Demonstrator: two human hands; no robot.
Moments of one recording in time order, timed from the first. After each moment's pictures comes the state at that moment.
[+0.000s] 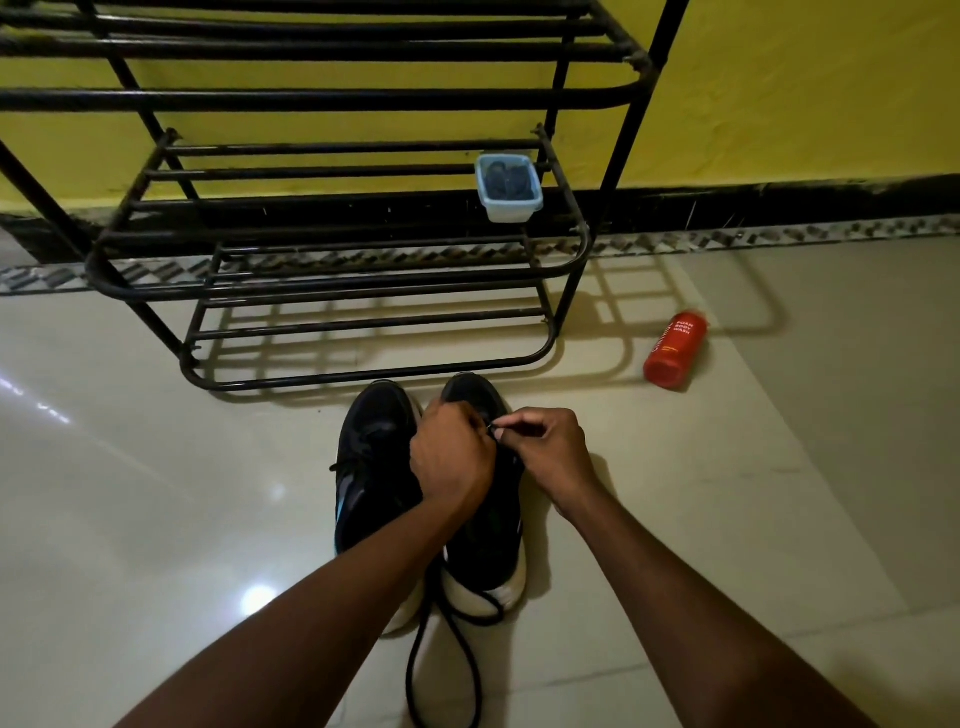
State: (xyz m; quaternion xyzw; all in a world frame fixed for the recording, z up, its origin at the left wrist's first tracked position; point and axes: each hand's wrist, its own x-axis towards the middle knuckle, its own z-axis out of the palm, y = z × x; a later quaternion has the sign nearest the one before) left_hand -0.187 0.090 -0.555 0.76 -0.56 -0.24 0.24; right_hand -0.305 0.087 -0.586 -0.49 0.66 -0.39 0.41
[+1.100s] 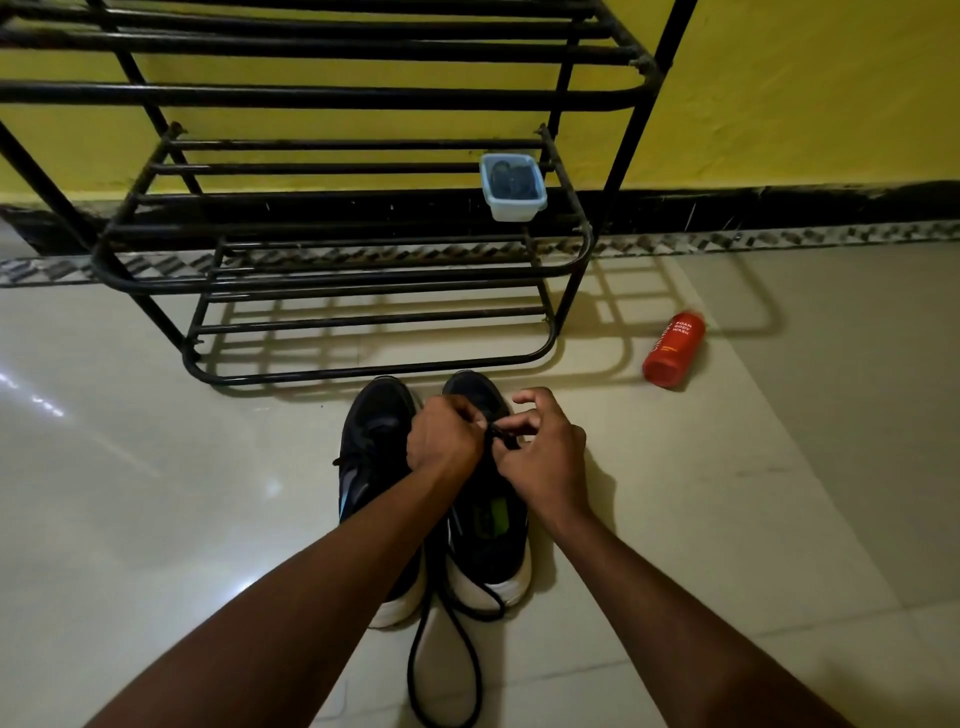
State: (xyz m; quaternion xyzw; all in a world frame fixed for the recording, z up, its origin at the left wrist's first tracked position) left_hand -0.174 0.075 -0.553 0.76 -0.48 -0.37 0.22; right_hand -0.287 0.112 -0.567 -0.55 0.68 -0.39 0.29
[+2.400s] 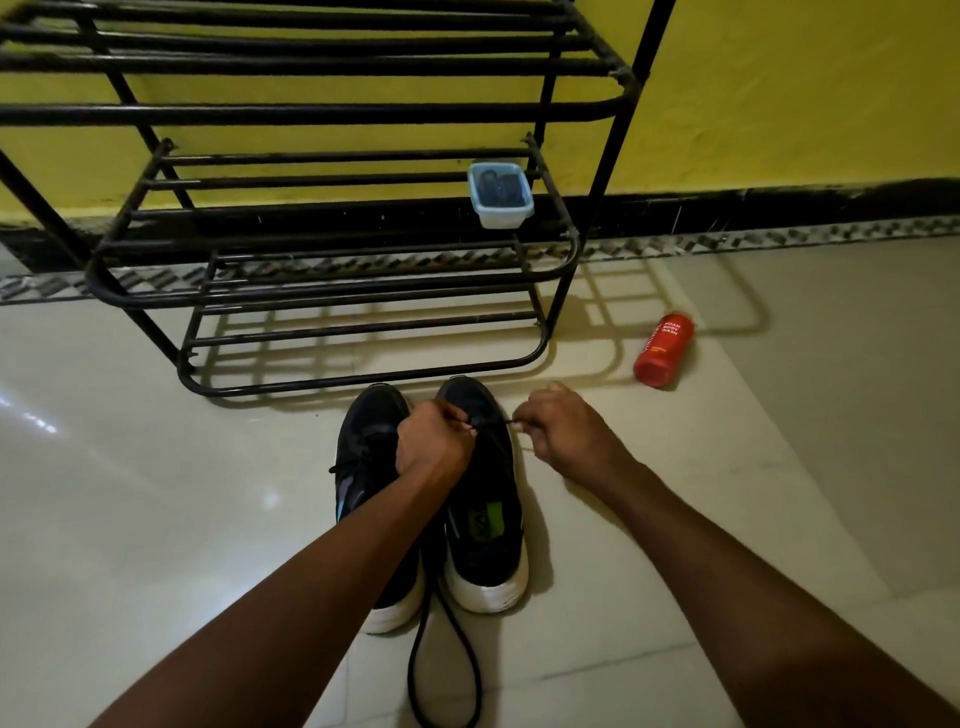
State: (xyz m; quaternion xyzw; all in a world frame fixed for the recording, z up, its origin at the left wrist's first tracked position) left_hand -0.165 0.069 -0.570 0.76 -0.47 -0.38 0.24; right_hand -0.348 0.066 -0.569 -0.82 0.53 -0.14 0.13
